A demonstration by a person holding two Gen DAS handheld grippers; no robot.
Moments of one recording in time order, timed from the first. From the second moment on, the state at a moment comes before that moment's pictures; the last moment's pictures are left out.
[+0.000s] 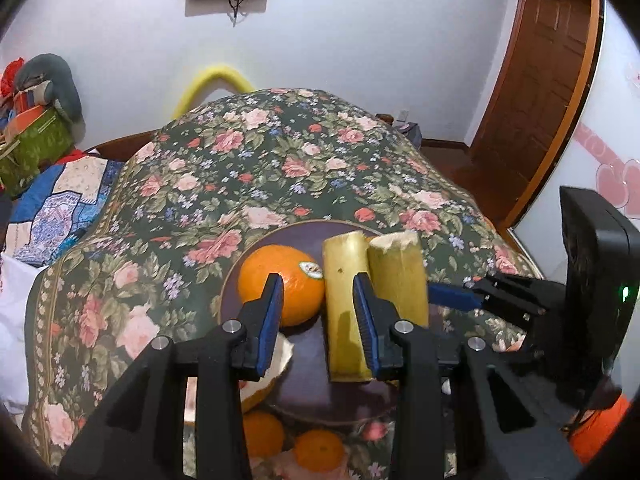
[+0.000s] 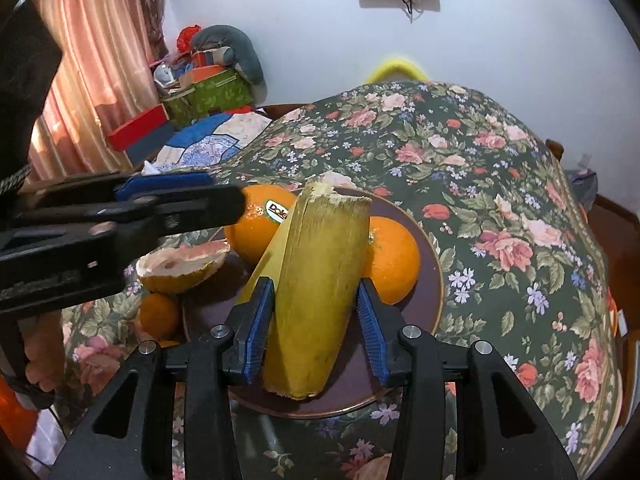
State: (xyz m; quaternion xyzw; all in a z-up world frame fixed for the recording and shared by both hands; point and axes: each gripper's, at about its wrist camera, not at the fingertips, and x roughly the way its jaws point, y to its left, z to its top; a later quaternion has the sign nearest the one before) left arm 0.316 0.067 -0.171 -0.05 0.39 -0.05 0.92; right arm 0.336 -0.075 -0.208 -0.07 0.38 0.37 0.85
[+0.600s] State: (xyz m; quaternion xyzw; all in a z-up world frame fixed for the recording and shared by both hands) left arm 0.274 0.109 -0.174 -0.05 0.41 0.00 0.91; right arm 0.315 -0.098 -0.180 -0.08 0.36 0.34 0.86
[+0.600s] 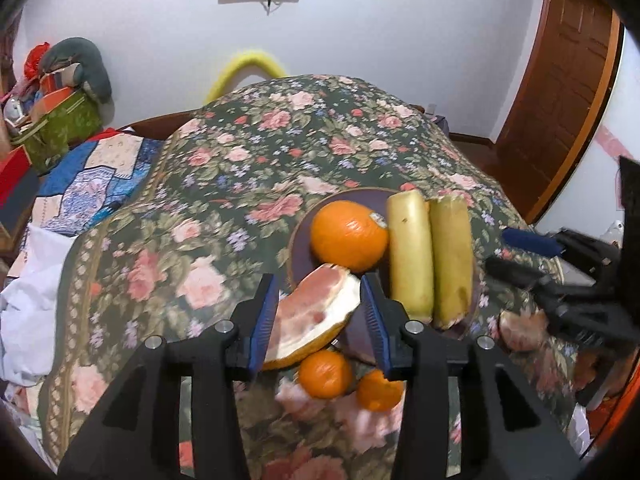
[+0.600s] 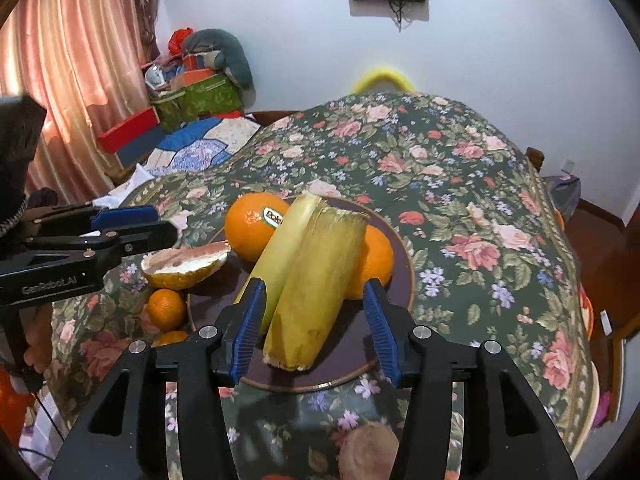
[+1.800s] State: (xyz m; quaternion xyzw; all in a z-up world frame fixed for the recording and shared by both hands) left arm 0.312 0.110 -0.235 0.00 0.47 0.00 0.88; right arm 0.295 -0.165 -0.237 -0.07 0.43 0.30 0.85
